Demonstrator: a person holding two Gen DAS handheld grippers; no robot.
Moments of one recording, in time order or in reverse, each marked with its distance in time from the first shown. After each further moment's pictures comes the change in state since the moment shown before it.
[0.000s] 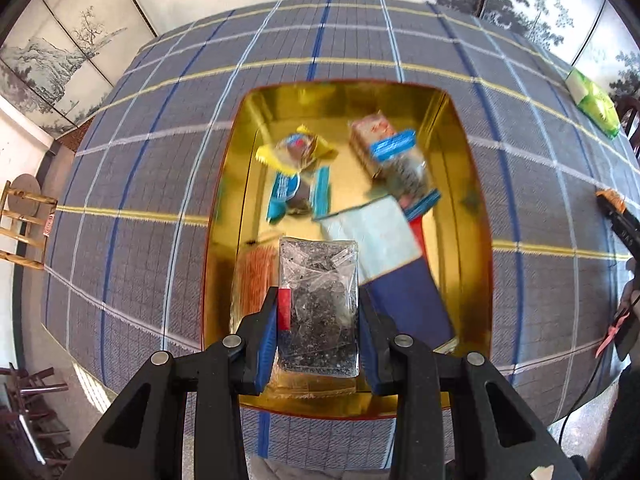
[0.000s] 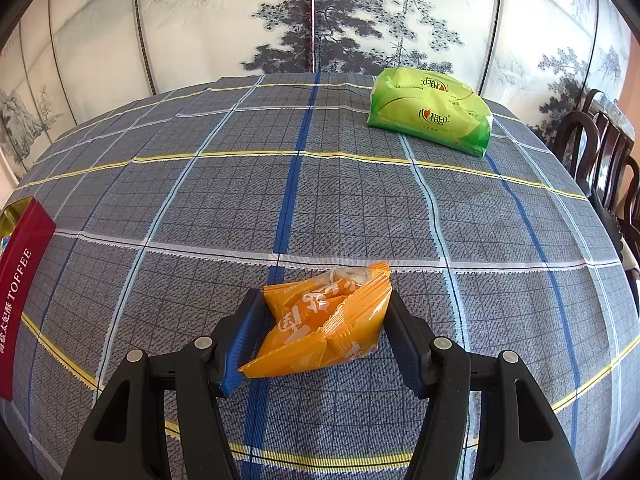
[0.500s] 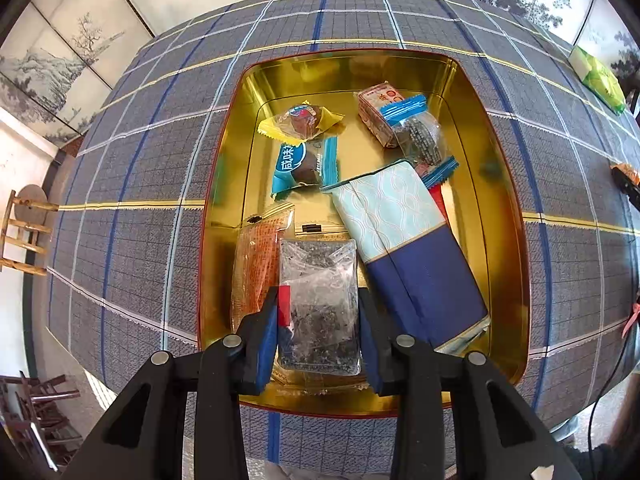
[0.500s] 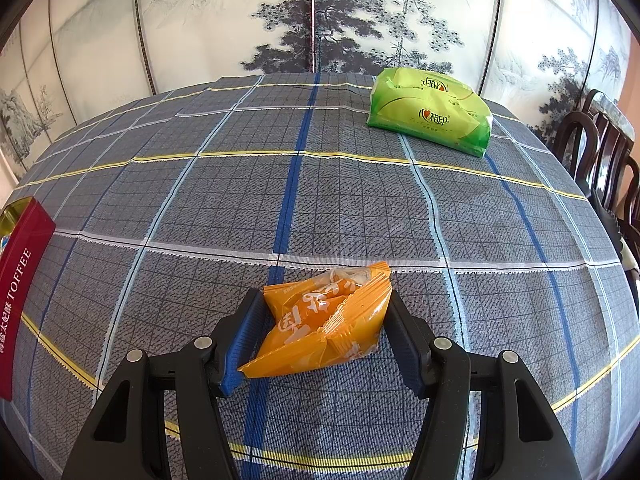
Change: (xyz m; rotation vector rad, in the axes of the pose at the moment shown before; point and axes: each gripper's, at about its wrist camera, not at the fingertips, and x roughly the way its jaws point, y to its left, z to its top) left arm 0.014 0.001 -0.019 0.050 -0.008 0.048; right arm 0.000 0.001 0.000 -0.001 0.000 -0.001
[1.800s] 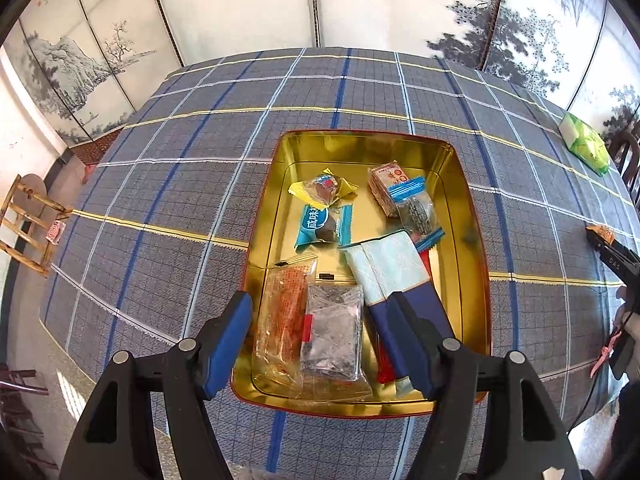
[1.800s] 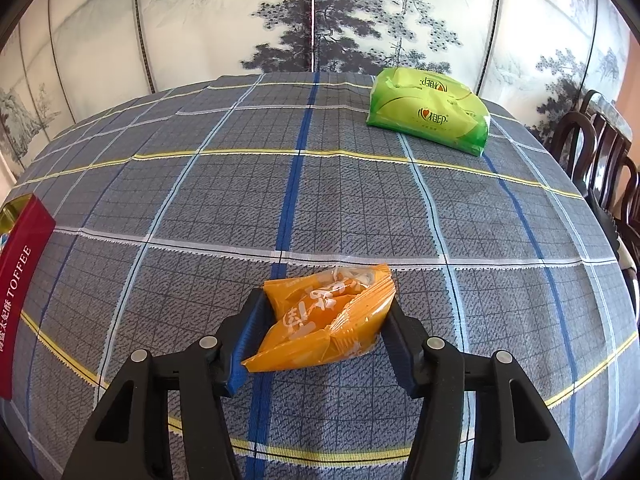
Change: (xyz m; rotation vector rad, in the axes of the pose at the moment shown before) left arm -0.045 0.022 0.000 -0.110 -0.193 -0.048; right arm -0.003 0.000 -0.002 0.005 0.008 -0.013
